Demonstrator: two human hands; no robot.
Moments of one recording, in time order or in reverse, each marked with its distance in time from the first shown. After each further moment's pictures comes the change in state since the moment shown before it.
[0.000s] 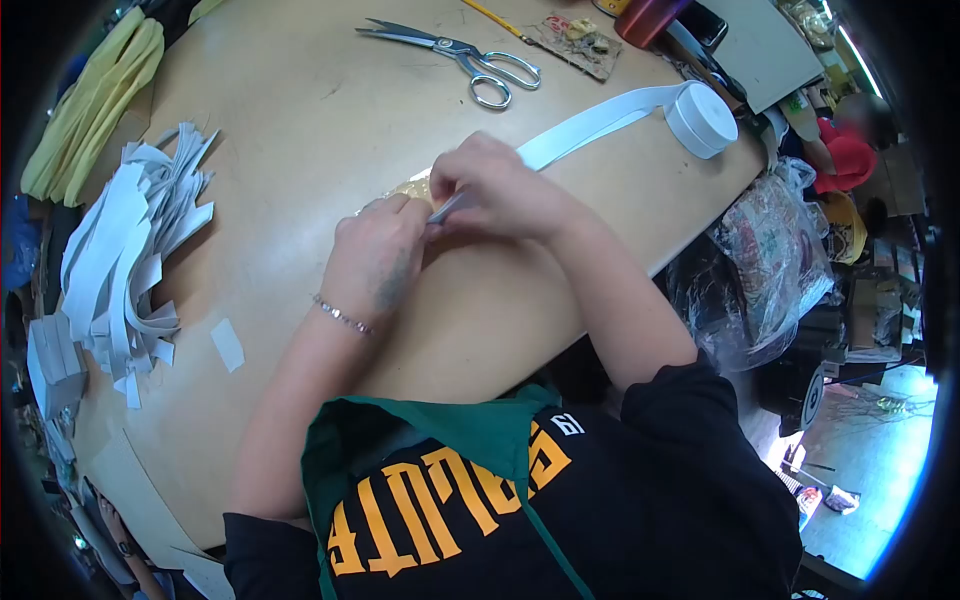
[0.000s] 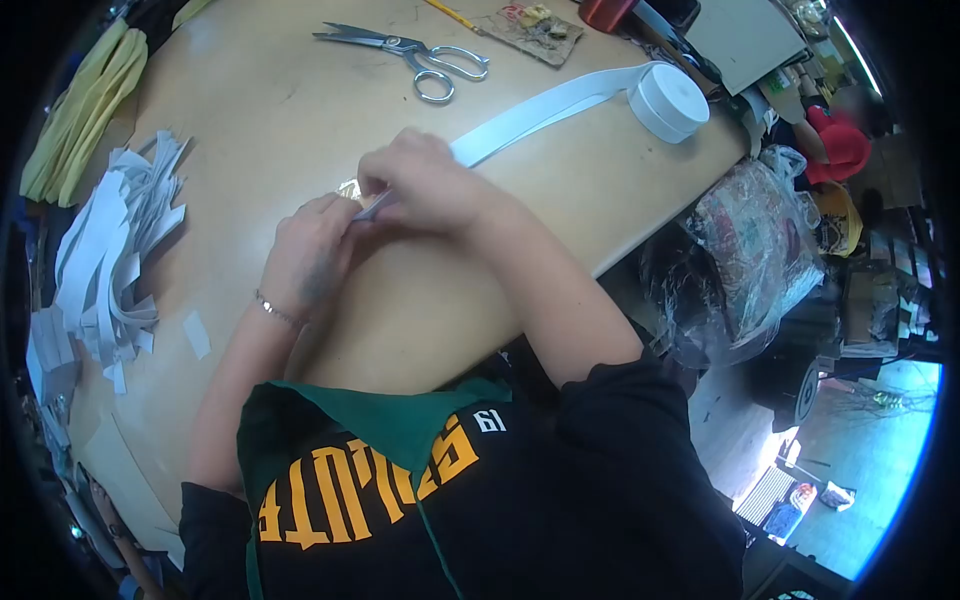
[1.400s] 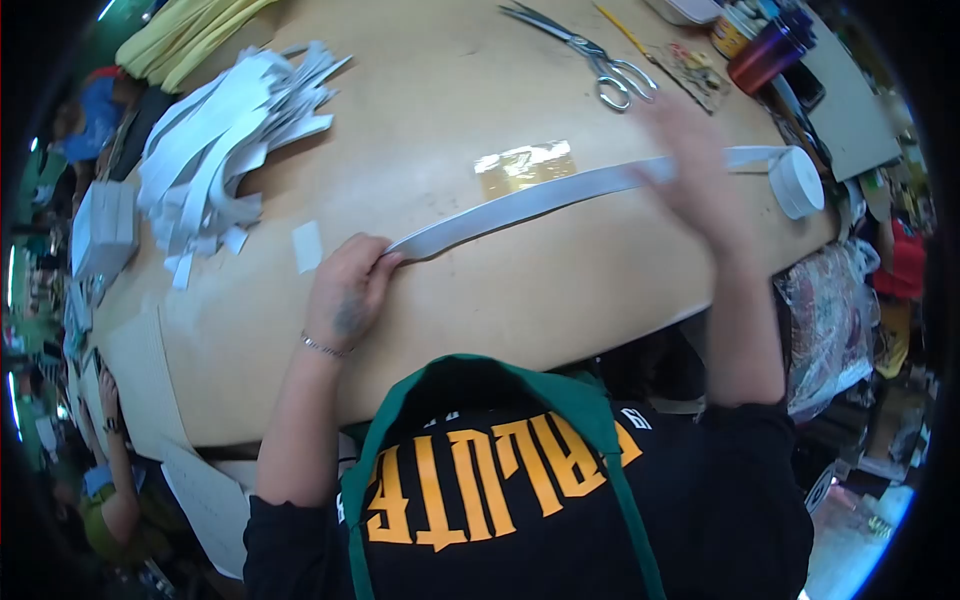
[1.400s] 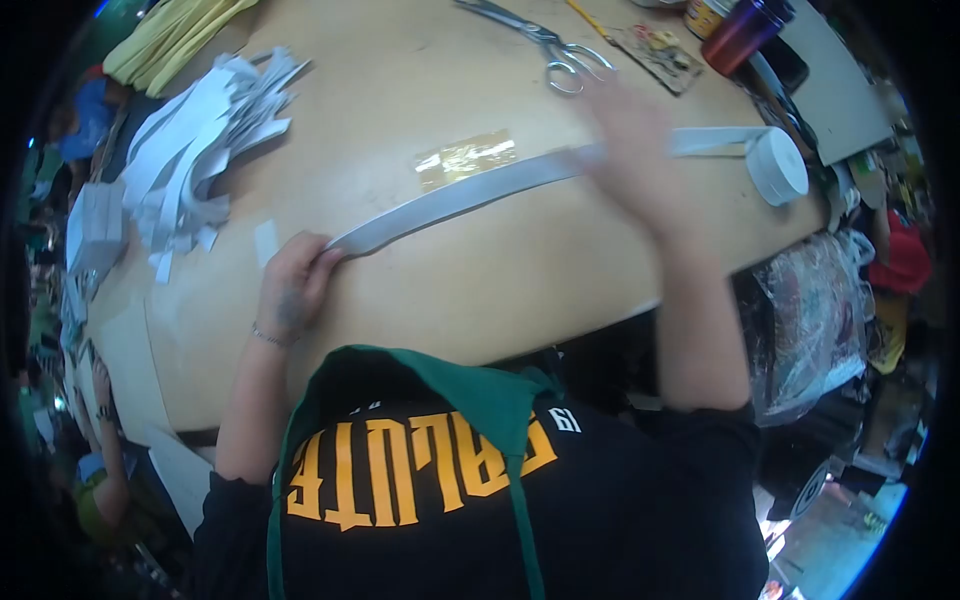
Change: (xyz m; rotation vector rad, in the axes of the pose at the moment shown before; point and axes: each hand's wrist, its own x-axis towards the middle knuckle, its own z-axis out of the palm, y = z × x) left_hand -0.134 -0.025 -0.046 -0.115 0.171 -0.369; right_hand -0.037 0.002 -0.048 -0.593 0.329 -0.190
